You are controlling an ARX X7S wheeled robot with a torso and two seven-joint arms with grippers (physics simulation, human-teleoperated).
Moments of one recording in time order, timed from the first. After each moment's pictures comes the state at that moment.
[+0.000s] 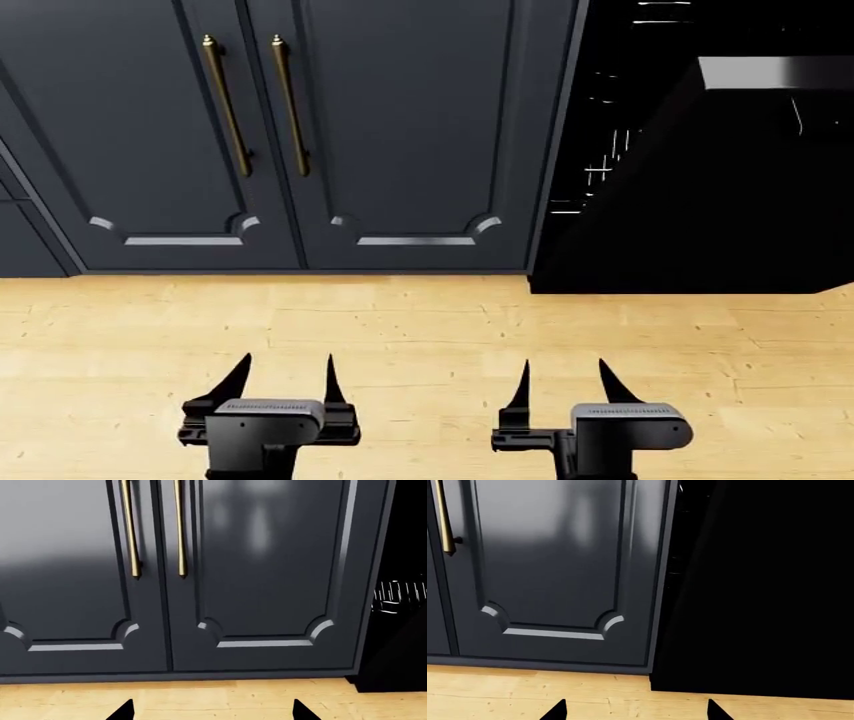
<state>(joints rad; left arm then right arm) -0.02 -0.22 0.27 0.00 -0.19 0.08 -0.26 0.03 0.23 -0.32 0.03 0.13 -0.07 0.36</state>
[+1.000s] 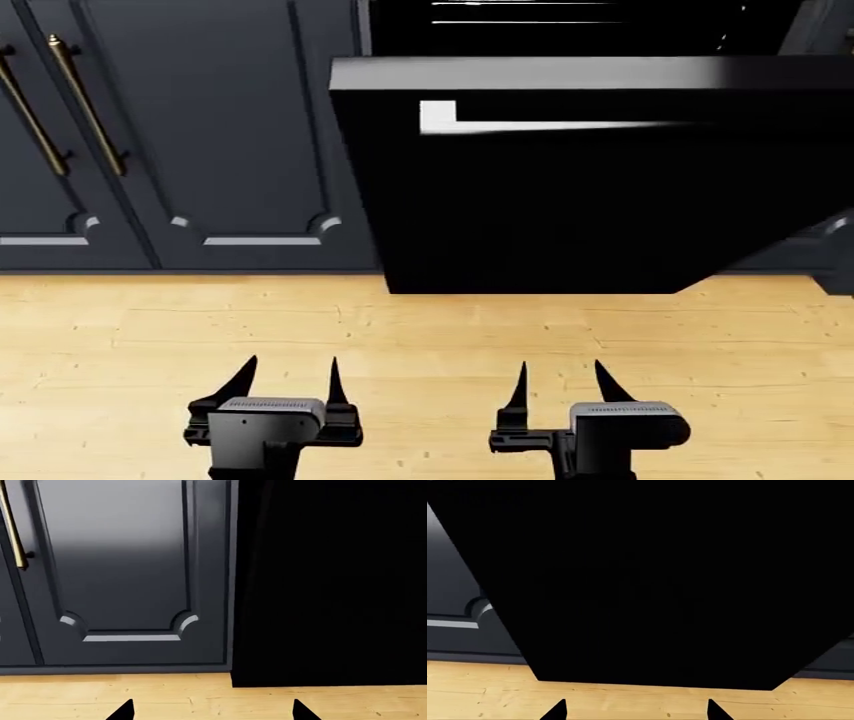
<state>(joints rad) -0.03 -0.24 0.29 -0.01 -0.24 0.07 -0.25 0.04 0.25 -0.34 0.03 0.17 -0.07 0.36</state>
